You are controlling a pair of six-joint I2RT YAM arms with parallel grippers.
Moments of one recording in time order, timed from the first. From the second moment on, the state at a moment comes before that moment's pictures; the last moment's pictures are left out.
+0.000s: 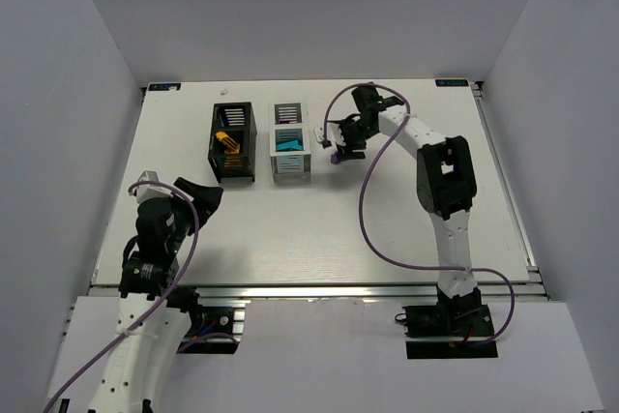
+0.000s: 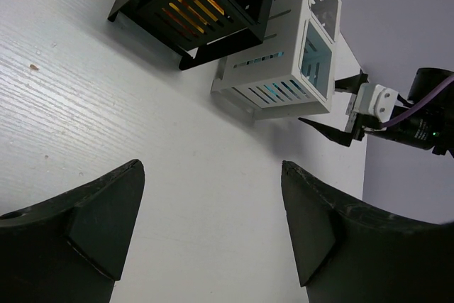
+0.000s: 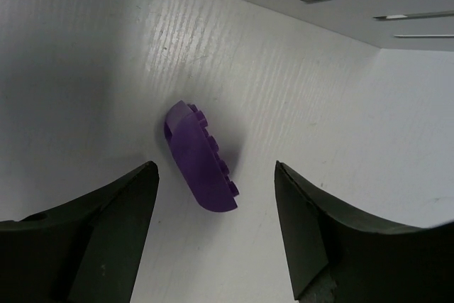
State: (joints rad) left arm -0.09 0.45 0.53 -0.47 0.01 -0.88; right arm 0.41 2.24 1.87 -0.79 -0.56 -1.52
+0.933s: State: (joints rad) left arm -0.09 0.49 0.48 -0.38 0.02 -0.90; right arm 0.41 2.05 1.79 -0.69 -0.62 -1.22
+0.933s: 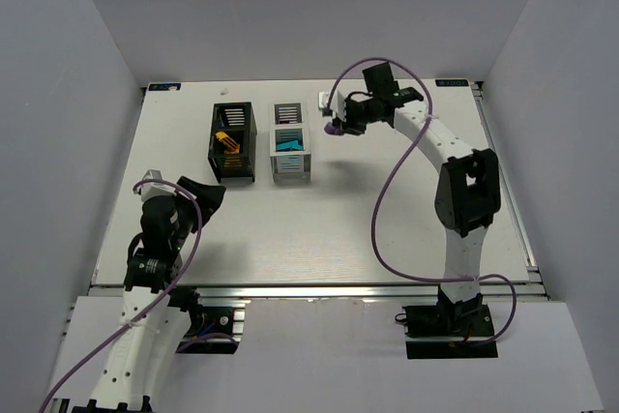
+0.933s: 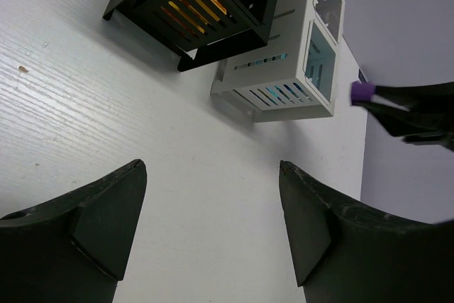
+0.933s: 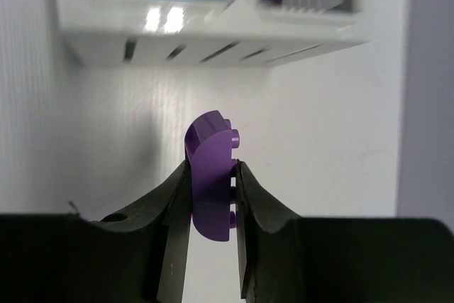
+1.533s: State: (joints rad) left arm -0.09 0.45 0.47 -0.37 0.03 -0.91; right arm 0.53 2.12 1.92 -0.07 -0.60 -0.34
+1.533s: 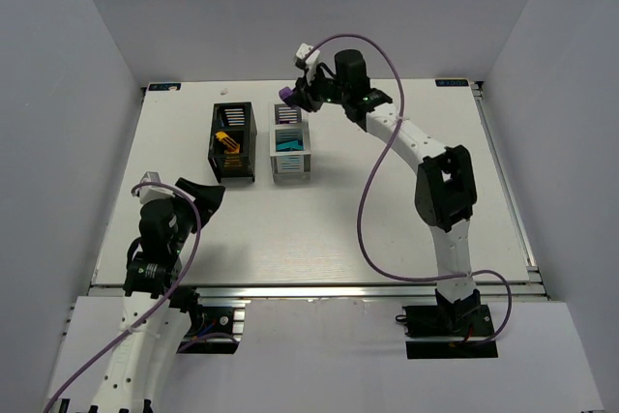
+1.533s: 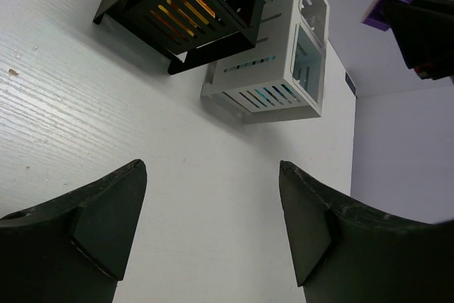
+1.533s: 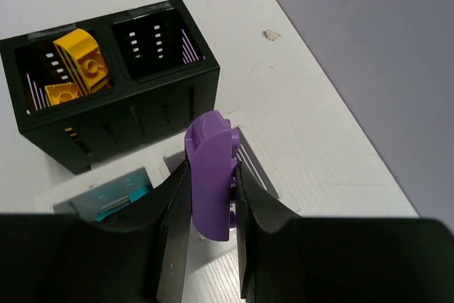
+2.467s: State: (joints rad) left arm -0.09 0.45 0.47 -0.37 0.03 -0.93; right arm 0.54 2.24 1.97 0.01 -0.53 -0.24
